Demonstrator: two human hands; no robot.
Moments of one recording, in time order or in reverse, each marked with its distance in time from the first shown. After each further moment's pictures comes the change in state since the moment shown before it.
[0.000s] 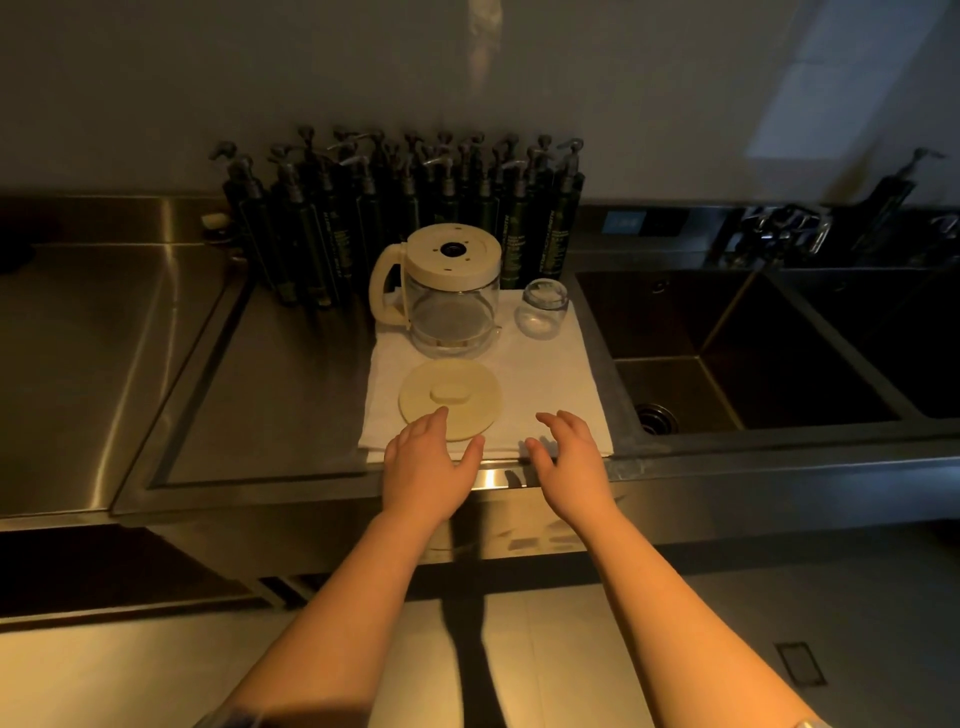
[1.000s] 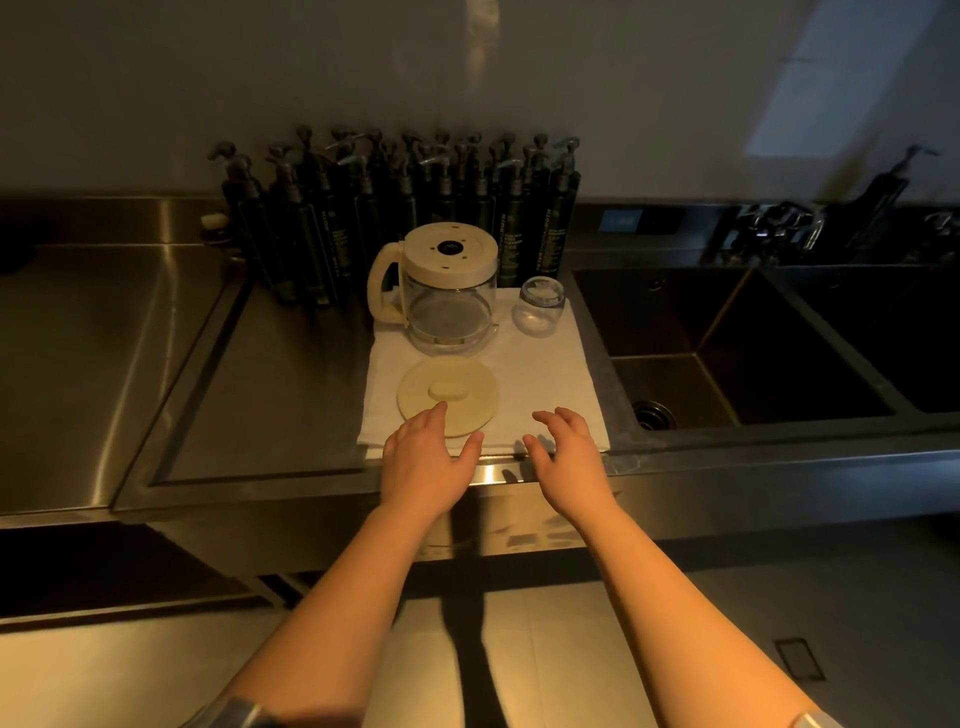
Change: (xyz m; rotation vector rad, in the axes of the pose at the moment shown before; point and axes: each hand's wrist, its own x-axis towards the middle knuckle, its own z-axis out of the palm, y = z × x) left_hand 0.000 -0.001 0.000 0.016 -0.007 0.028; right_hand -0.005 -0.003 -0.004 -0.006 -0.006 -0.006
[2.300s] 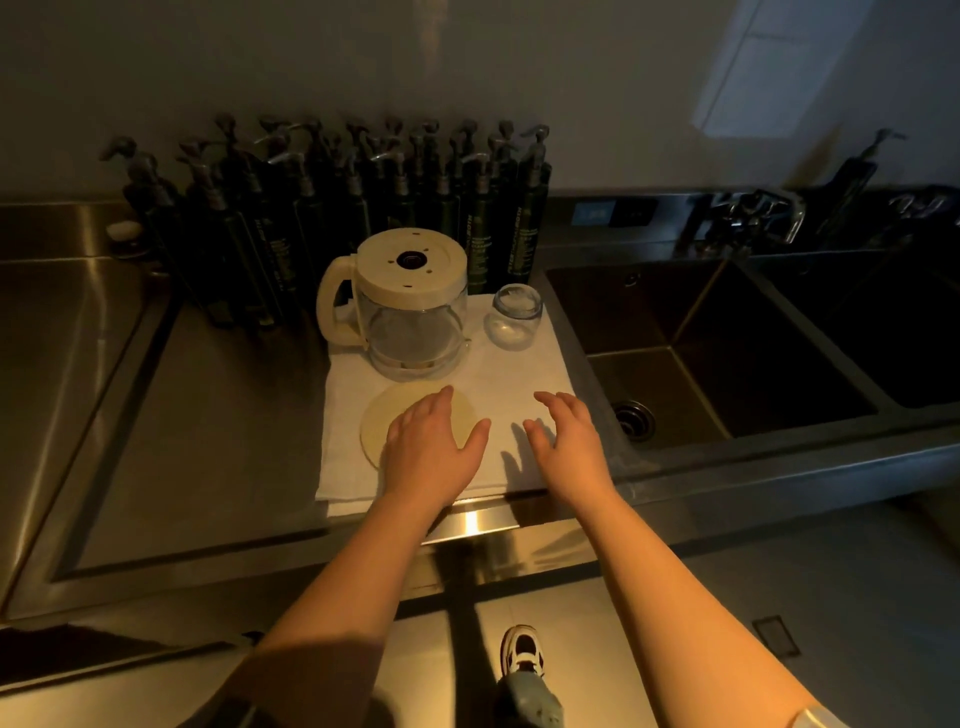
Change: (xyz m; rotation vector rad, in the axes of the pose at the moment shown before) left_hand 0.085 0.022 0.026 -0.009 -0.030 0.061; right_hand 0.072 0.006 -0.010 0.027 0.072 0.052
